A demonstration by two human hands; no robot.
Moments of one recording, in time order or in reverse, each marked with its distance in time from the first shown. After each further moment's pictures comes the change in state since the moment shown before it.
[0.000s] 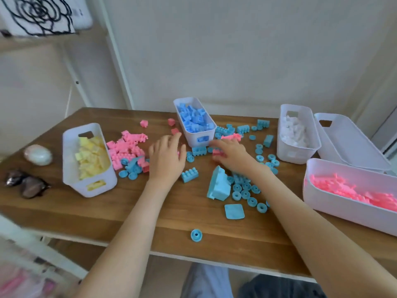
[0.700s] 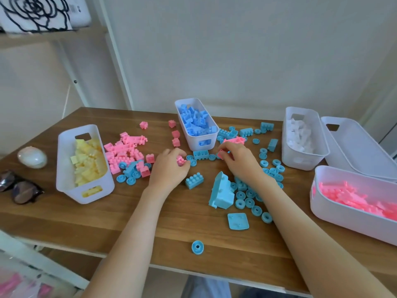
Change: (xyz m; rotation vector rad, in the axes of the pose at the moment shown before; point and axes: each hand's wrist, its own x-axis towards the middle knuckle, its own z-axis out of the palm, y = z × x) left_hand 0.005 0.005 0.002 -0.178 -0.319 -0.227; right_hand -0.002 0.008 0.003 0.175 0.192 0.028
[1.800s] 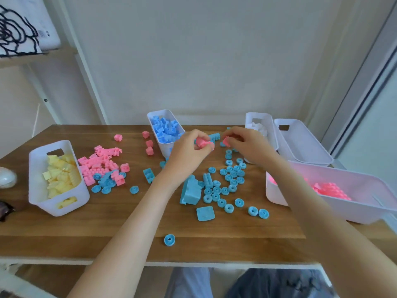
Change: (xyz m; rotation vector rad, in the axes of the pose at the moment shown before) left_hand -0.040 0.119 -0.025 -0.469 -0.114 0.322; right_hand -0.053 -0.004 -0.115 0.111 0.129 0.058
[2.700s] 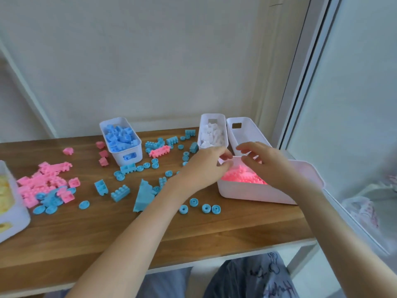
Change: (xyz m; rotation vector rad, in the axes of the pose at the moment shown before) left_hand -0.010 0.079 0.099 0.229 -0.403 0.274; right_hand -0.102 0.058 -0.090 -0.250 0.061 0.070
